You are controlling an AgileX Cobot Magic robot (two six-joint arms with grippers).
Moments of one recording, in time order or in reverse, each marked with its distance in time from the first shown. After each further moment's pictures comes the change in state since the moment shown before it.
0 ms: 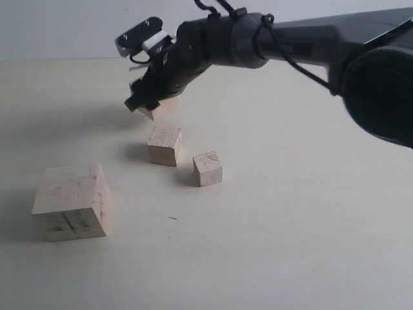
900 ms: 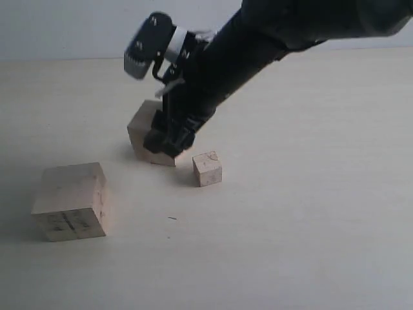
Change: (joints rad) left arm 0.000 0.000 0.000 0.000 0.000 0.000; right arm 0.008 -0.500 0.563 0.547 0.220 -0.839
